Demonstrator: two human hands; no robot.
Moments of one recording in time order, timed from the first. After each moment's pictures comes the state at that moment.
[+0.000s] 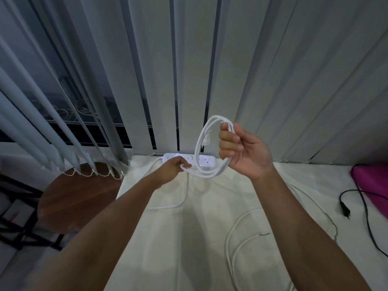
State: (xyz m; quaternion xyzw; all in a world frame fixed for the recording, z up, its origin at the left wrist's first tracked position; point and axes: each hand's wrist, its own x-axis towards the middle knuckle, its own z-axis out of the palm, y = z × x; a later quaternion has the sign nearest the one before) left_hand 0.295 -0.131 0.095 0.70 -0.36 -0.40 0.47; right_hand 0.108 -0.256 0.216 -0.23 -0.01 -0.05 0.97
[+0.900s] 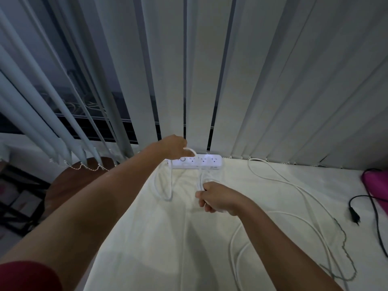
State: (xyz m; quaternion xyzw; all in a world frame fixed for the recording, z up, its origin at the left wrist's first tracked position) left_hand 0.343 -0.168 0.143 0.82 -0.54 -0.19 0.02; right_hand 0.121 -0.192 0.129 -0.74 0.33 0.16 0.56
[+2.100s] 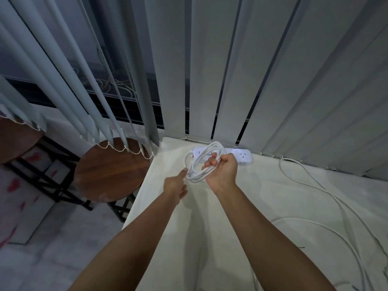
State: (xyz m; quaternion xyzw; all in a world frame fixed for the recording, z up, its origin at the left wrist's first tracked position) left_hand 0.294 -0.068 0.035 0.67 0.22 -0.40 0.58; right_hand 0.227 -0.175 0.090 -0.16 0.36 -0.23 0.89
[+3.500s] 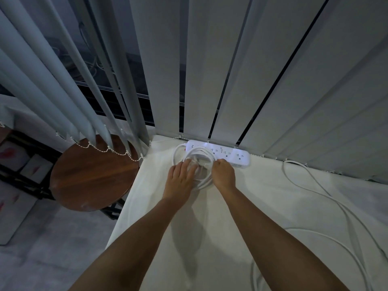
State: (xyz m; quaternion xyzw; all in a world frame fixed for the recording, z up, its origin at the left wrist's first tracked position) left_hand 0.320 -0.097 -0.051 0.85 -0.49 0.14 0.12; right_hand 0.253 -0.227 0.011 -0.75 0.51 -0.06 0.41
